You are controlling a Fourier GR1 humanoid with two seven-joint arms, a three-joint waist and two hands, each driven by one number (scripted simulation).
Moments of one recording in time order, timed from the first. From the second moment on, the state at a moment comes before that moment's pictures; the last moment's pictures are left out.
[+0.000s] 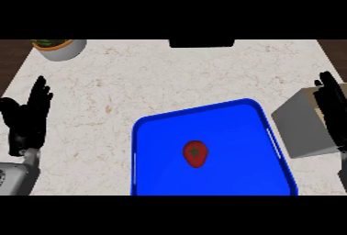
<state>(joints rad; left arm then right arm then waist) -0.18 0.49 -0.12 -1.44 0.22 0.44 0.19 -0.15 -0.57 0.07 -1.41 -0.43 -0.16 -0.03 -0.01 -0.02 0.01</state>
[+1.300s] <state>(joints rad) -0.24 0.39 -0.37 -1.51 0.18 0.14 0.04 -0.20 -0.81 0.73 -2.14 0.65 0.02 0.39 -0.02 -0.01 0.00</state>
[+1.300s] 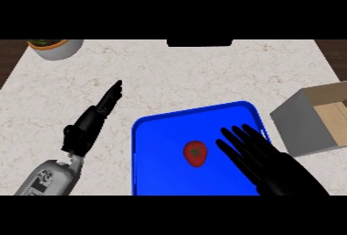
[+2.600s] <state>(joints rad) -0.25 0.28 -0.29 -1.51 0.07 0.03 0.08 -0.29 -0.29 0.81 -1.97 0.70 0.46 0.79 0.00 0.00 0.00</state>
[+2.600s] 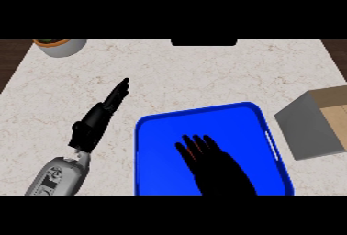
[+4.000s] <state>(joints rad) -0.19 0.17 -0.17 -1.54 -0.06 -0.09 0.08 -0.23 -0.12 0.68 -1.62 1.00 0.46 0.48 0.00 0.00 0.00</state>
